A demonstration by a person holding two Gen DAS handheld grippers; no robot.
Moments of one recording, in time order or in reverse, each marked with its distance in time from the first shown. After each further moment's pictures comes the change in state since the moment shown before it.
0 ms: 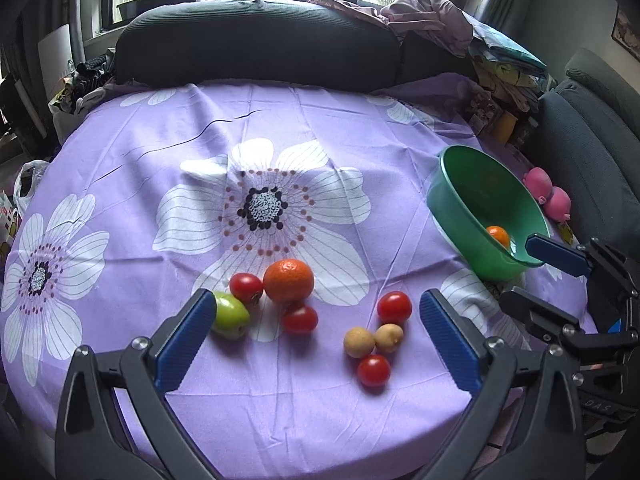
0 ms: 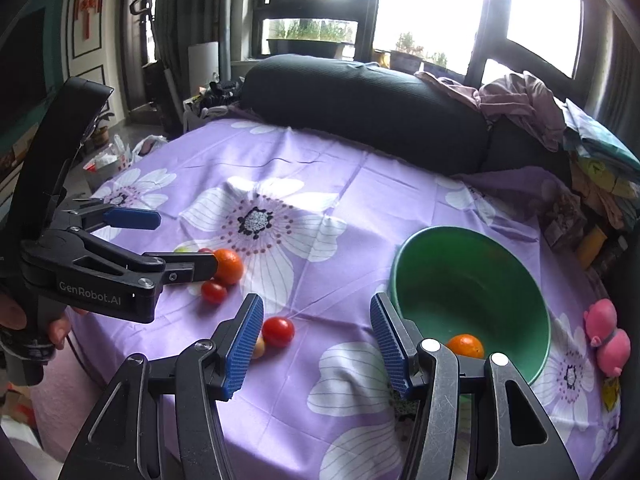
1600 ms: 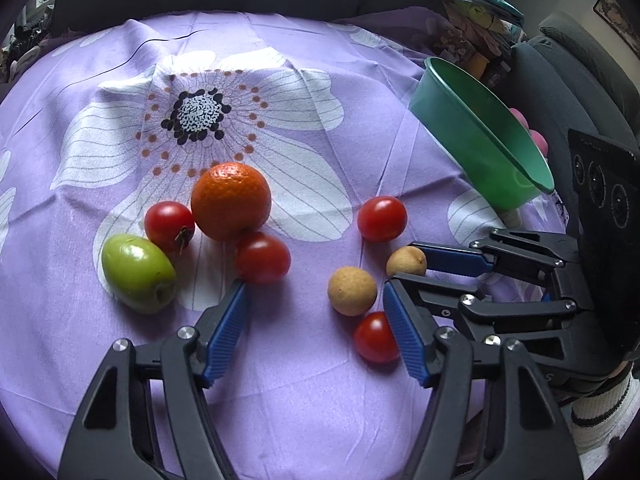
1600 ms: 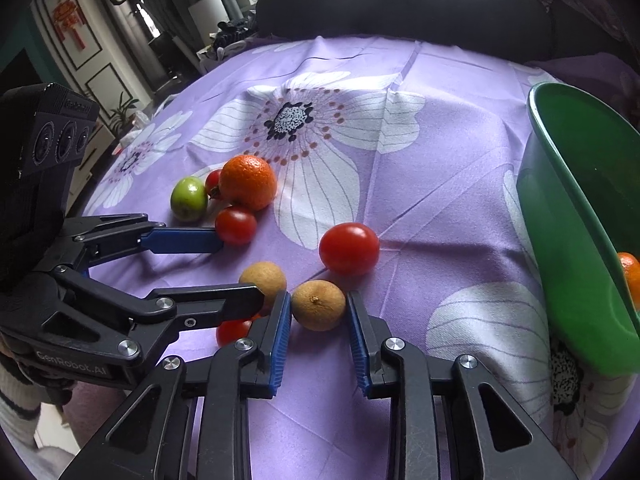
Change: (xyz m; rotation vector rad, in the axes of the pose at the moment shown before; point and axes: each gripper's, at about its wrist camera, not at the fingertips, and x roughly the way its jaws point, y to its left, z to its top) left arm 0.069 -0.001 -0.032 0.067 0.184 -0.187; right arm 0.099 0.002 -0.044 0.162 0.224 0.250
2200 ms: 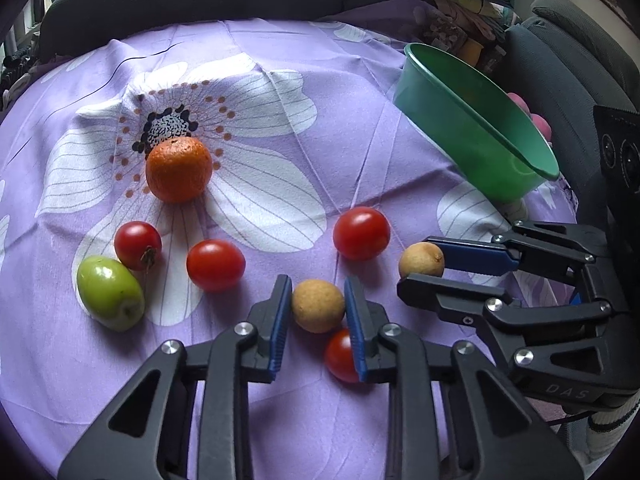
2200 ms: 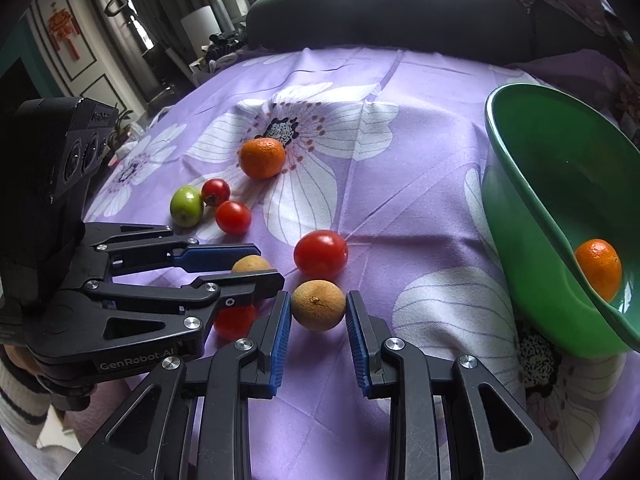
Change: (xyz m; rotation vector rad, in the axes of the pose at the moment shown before) left arm 0.016 -0.022 0.006 0.057 -0.003 0.042; right arm -0.018 -0.005 -0.004 0.016 -0.038 -0.019
